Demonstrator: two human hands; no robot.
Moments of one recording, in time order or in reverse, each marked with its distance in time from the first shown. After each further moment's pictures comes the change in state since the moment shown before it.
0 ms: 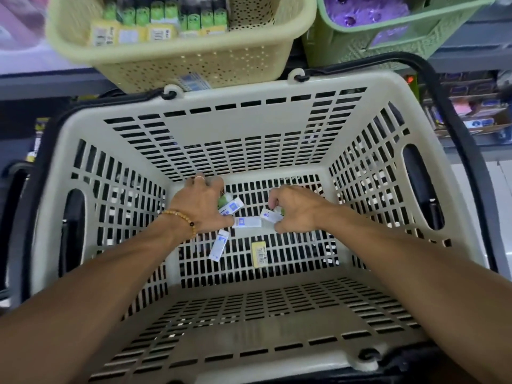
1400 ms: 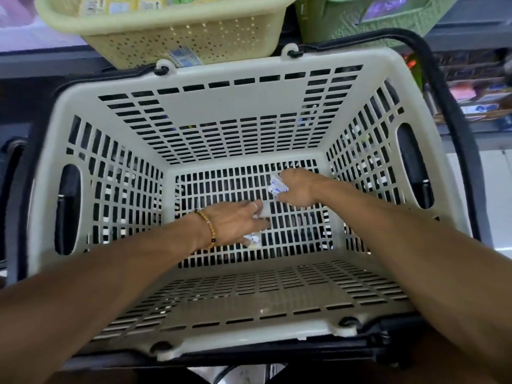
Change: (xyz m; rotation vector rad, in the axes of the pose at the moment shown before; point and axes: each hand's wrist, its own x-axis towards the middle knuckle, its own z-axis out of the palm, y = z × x) left_hand -0.033 0.052 0.019 0.238 -0.080 0.769; right_hand 0.002 0.008 -0.010 -0.061 -0.091 0.091
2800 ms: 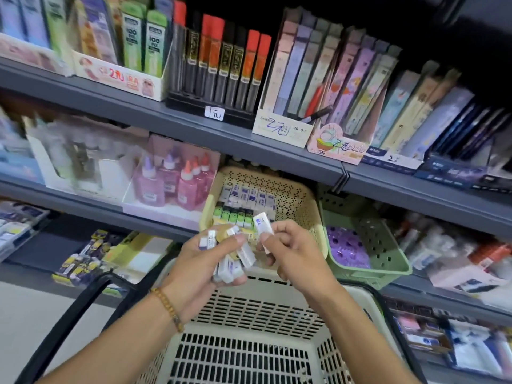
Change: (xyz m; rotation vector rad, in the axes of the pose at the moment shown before) left_hand -0.149 -0.034 -0.188 -2.061 1.322 -0.147; right_hand -0.113 -0.176 -0.158 0.839 0.654 -0.511
